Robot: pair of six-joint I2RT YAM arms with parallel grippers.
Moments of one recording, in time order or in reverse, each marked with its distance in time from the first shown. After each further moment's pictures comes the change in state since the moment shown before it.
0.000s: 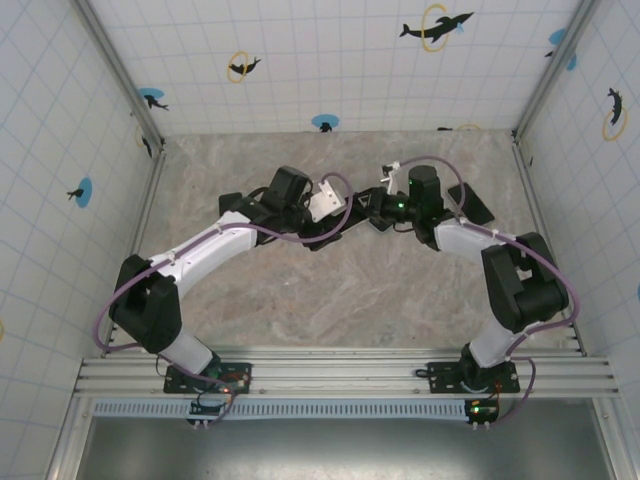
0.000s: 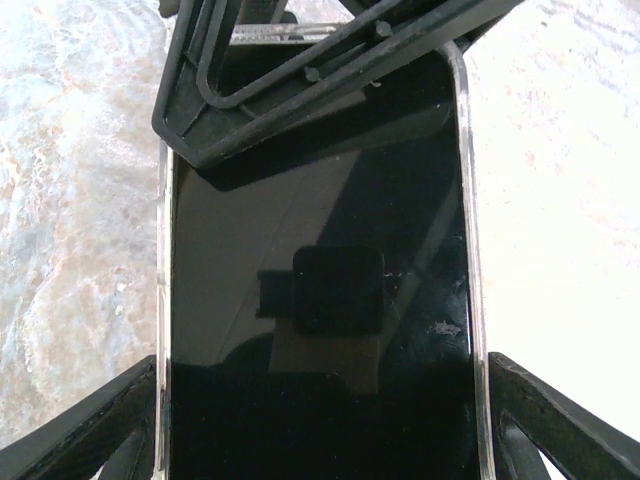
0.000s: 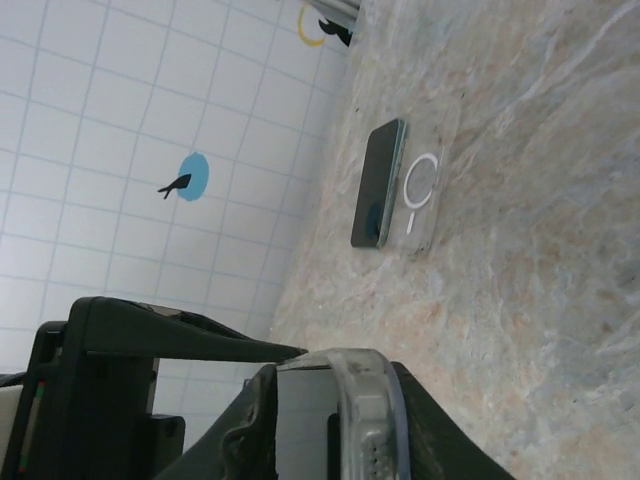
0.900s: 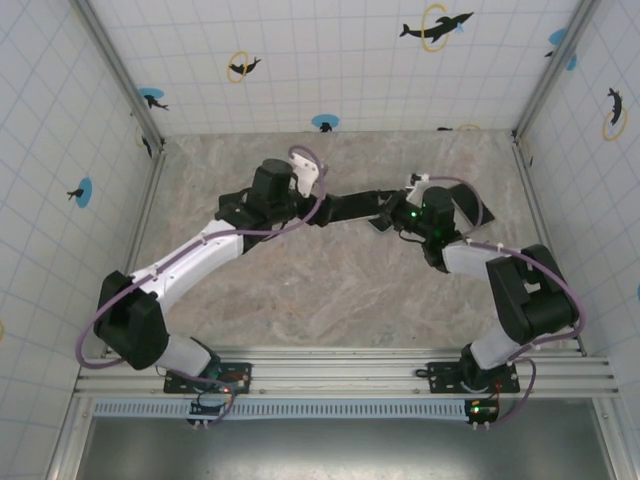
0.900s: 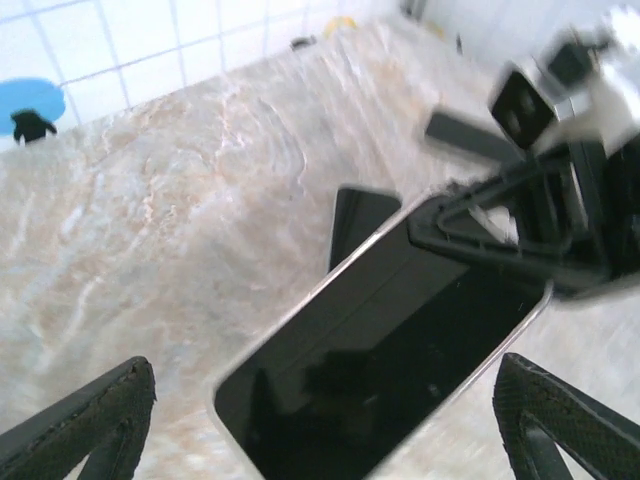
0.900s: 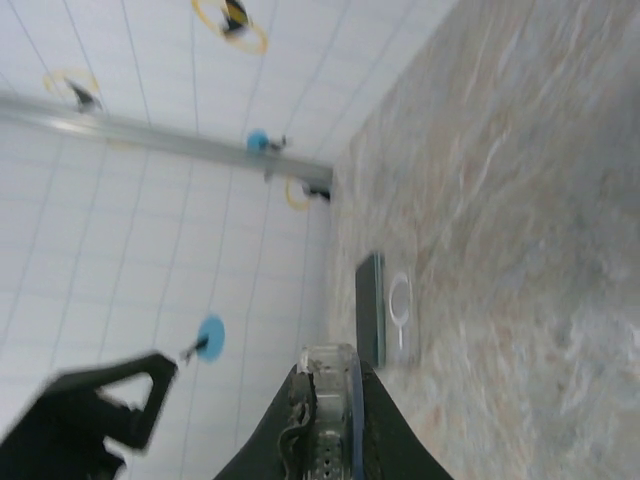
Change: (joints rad) left arm 0.016 -0.115 -0.077 0.315 -0.127 -0.570; right arm -0.020 -0.098 -0.248 0.362 0.370 0.327
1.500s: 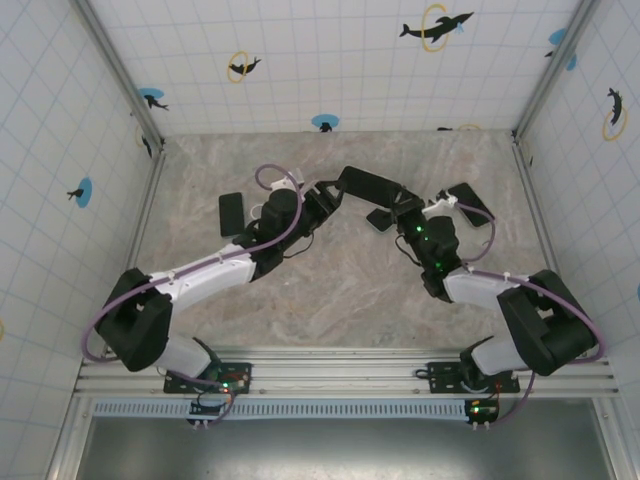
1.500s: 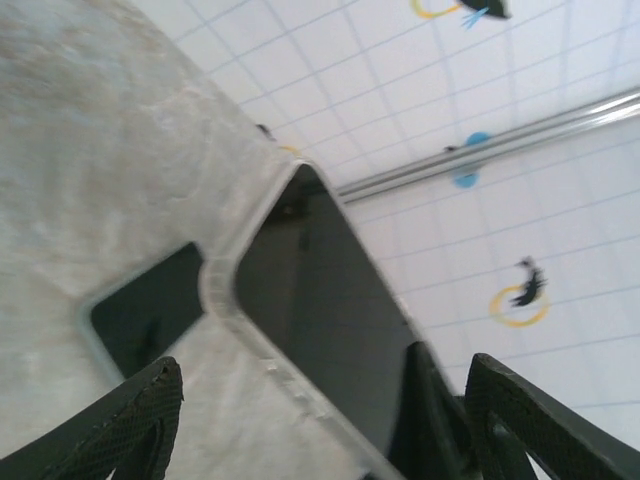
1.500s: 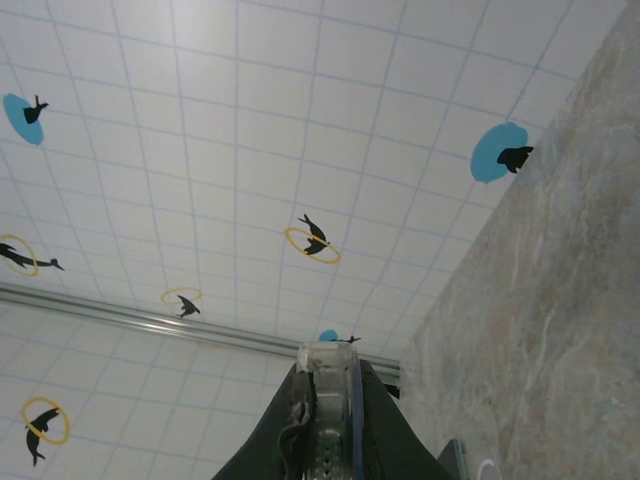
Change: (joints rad) left arm -0.120 0.011 -0.244 0.555 -0.208 -1.069; right arm 0.157 -0.157 -0.186 0.262 0.603 0.144
